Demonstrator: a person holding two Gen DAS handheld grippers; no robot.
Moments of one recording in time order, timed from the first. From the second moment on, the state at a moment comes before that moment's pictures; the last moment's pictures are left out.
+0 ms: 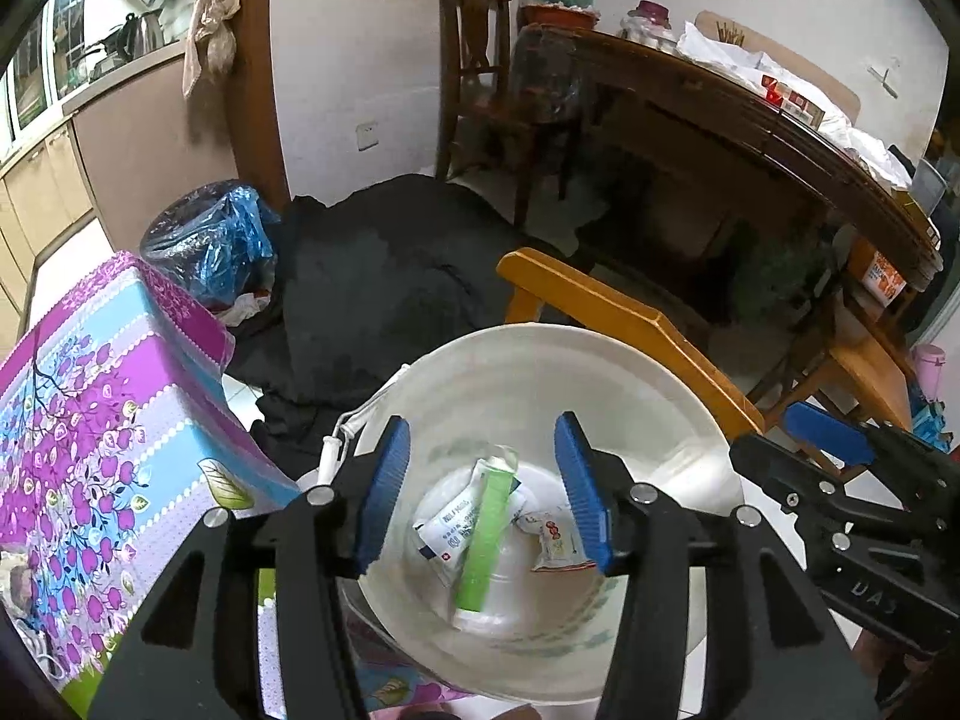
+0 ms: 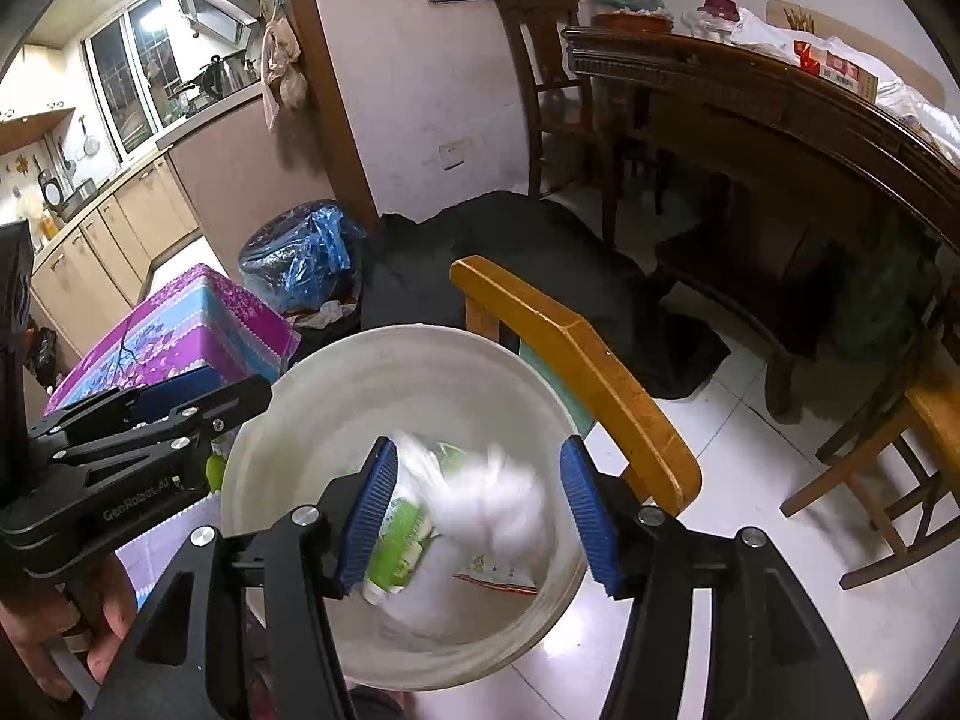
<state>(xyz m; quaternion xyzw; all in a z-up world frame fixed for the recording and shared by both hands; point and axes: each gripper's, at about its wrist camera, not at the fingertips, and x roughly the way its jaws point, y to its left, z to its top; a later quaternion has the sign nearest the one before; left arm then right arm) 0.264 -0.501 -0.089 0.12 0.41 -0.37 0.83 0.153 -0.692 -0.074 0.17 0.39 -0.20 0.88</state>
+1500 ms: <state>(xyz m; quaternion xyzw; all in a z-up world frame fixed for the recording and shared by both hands) 0.264 -0.415 -0.074 0.10 0.38 -0.37 0.84 0.135 -0.631 -0.032 0.11 0.30 -0.12 0.94</state>
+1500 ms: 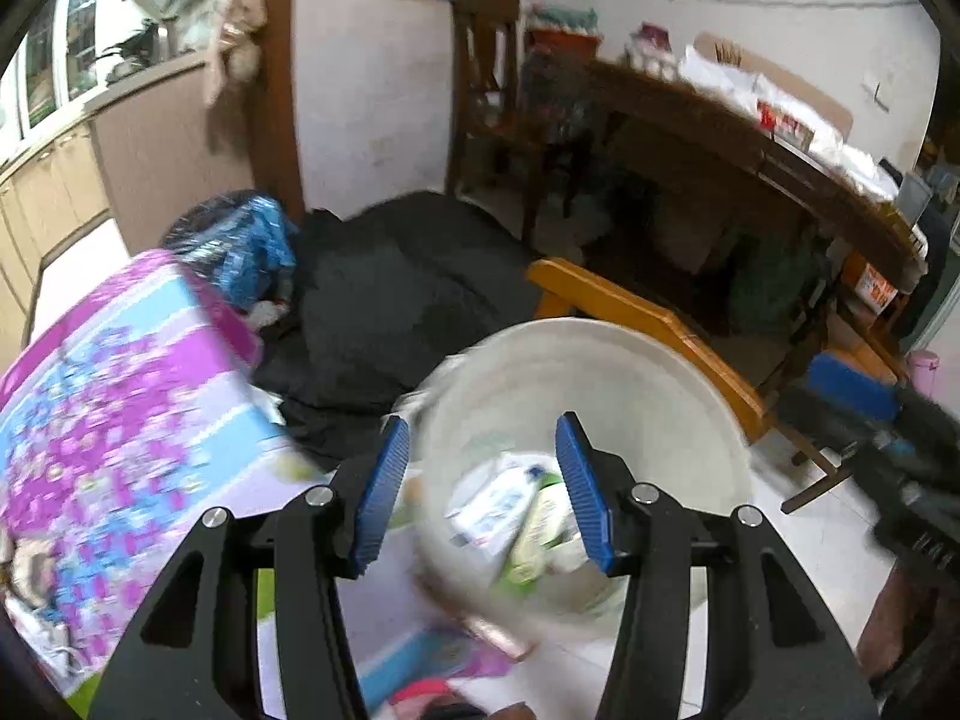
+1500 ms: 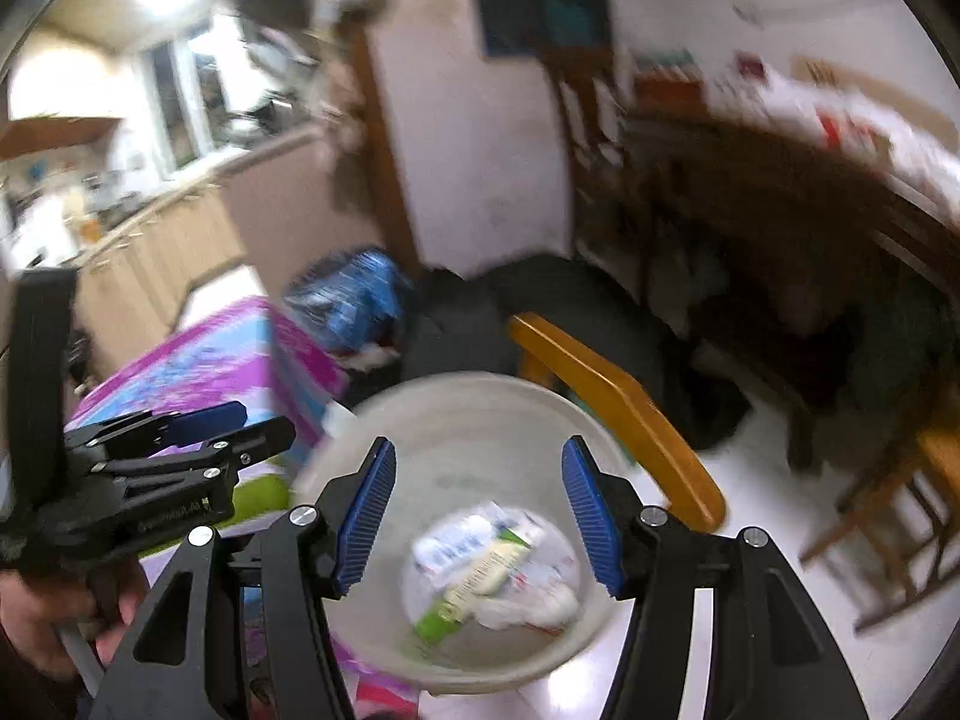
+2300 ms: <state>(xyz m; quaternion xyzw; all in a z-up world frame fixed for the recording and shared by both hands) 0.324 0.016 -0.147 -0.07 0.49 -0.09 0.86 0.334 -0.166 -0.106 -0.12 0.39 0.30 0.86</state>
